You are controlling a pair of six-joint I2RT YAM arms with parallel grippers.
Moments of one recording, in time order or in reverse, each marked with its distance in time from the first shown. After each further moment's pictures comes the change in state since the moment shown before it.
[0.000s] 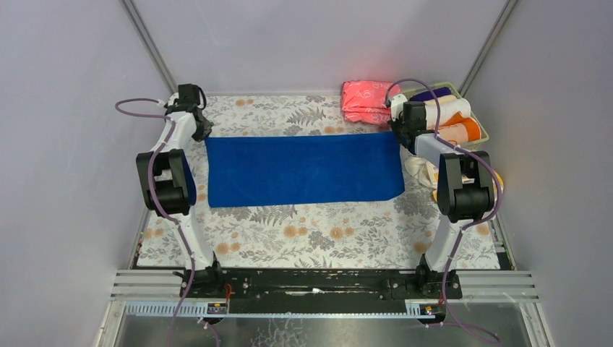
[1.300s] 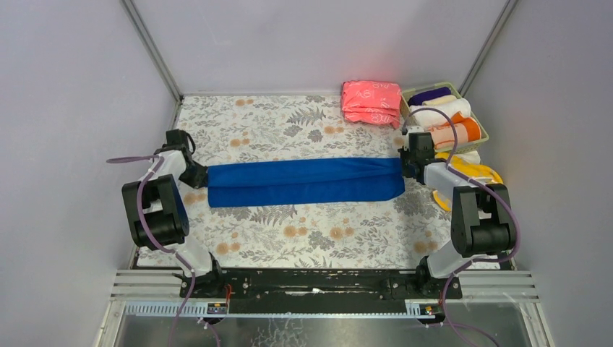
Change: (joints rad) left arm 0.114 -0.337 -0.571 0.016 0.146 -0.115; right arm -0.002 -0.335 -0.389 -0.108 0.064 0.335
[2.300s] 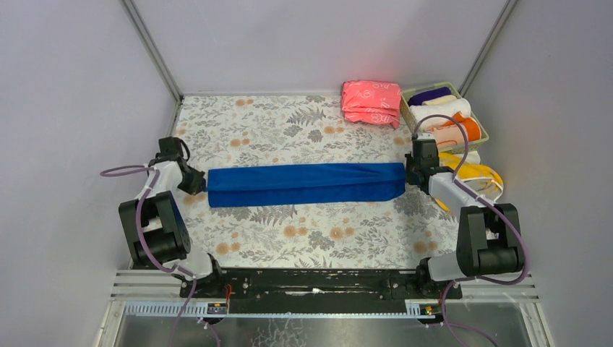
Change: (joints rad) left arm 0.043 -0.146 -0.110 0.016 0.056 0.004; right arm 0.000 -0.158 -0.093 -0.086 0.068 0.154
